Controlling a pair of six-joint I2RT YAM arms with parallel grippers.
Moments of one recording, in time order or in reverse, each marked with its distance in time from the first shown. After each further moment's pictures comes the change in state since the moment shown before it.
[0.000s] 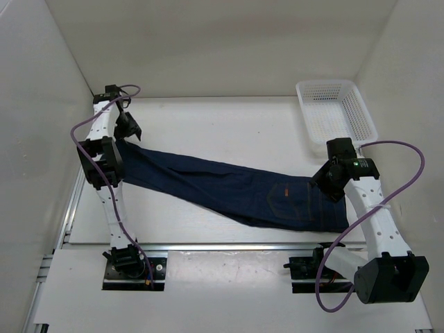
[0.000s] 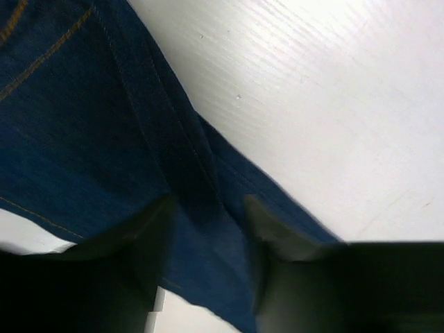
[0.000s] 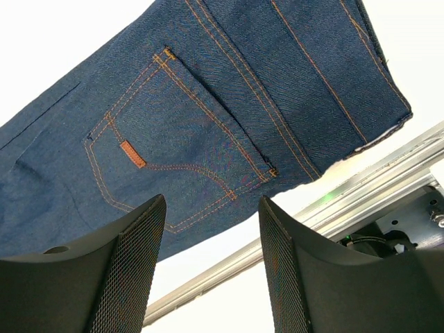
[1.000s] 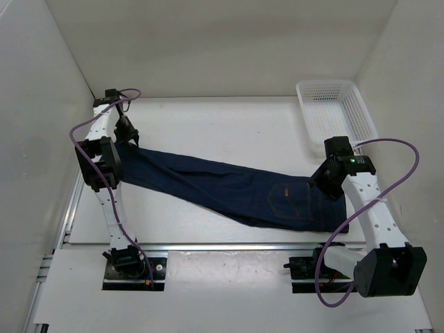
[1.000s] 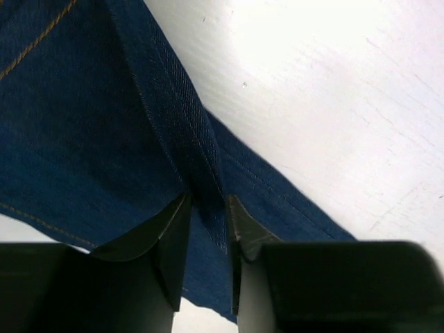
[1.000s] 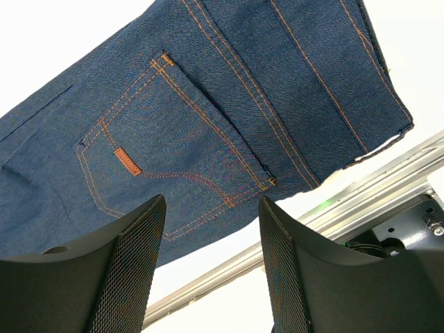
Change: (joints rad) left arm 0.006 -0.067 -0.143 0.072 0.024 0.019; right arm 0.000 0.047 -0.008 0.032 0.003 -0.028
